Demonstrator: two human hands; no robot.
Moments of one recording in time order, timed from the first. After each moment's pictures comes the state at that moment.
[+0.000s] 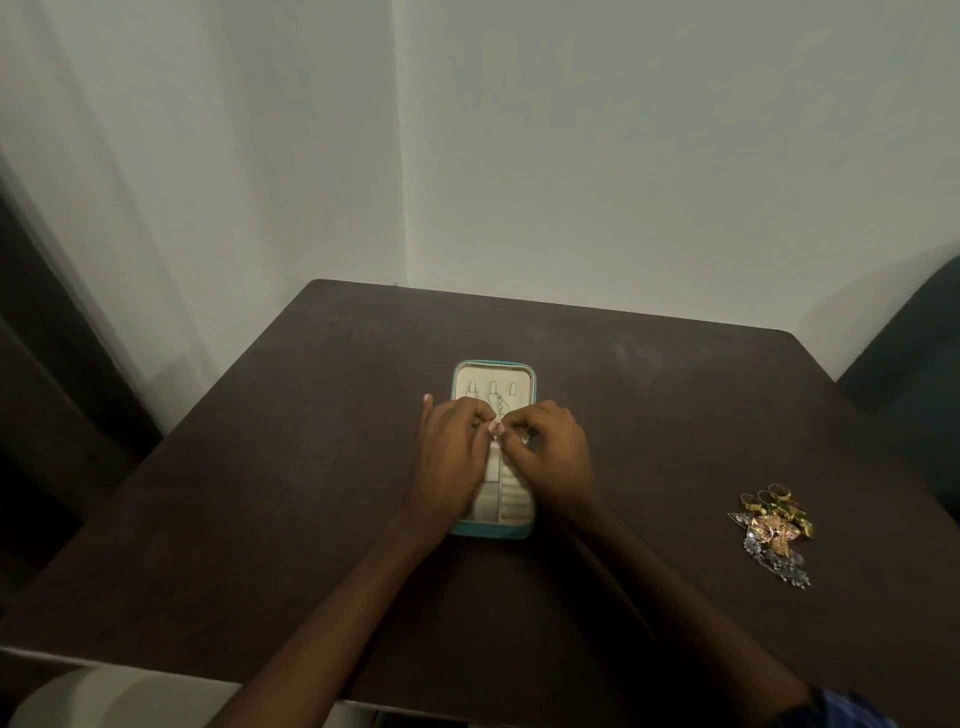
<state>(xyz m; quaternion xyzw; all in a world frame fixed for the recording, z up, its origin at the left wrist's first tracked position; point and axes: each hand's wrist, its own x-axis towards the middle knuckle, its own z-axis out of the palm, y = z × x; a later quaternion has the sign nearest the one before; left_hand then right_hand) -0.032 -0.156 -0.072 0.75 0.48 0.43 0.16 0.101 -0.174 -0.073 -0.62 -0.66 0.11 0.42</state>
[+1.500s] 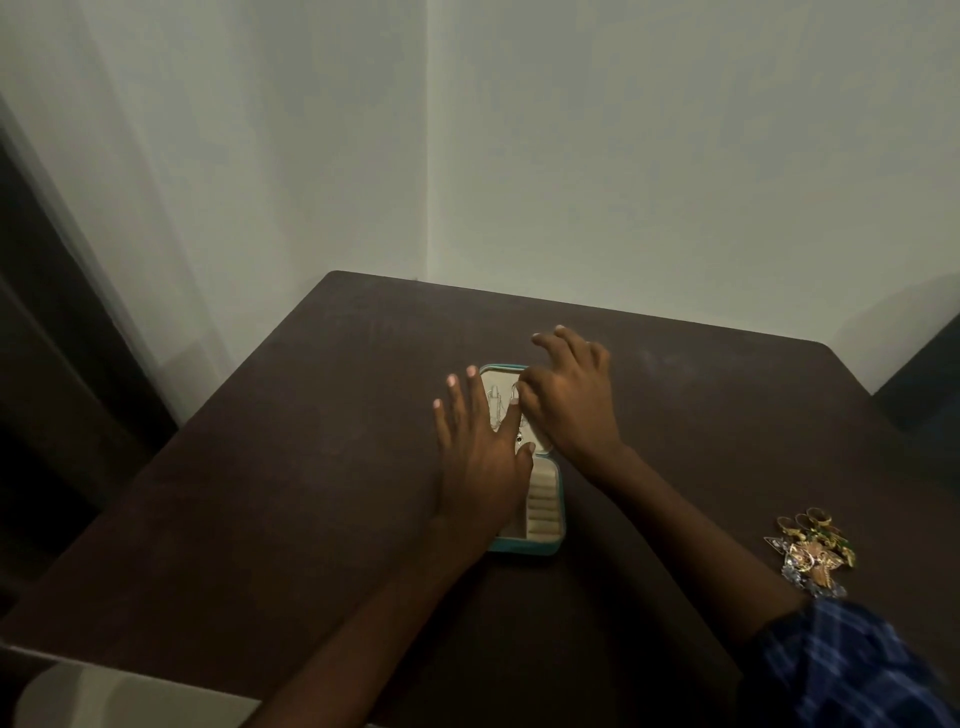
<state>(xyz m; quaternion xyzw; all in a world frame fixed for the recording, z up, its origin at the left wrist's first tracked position) -0.017 -0.140 -0.102 0.77 0.57 0.26 -0.11 0.108 -0.113 -0.048 -0.61 -0.74 -0.21 0.20</state>
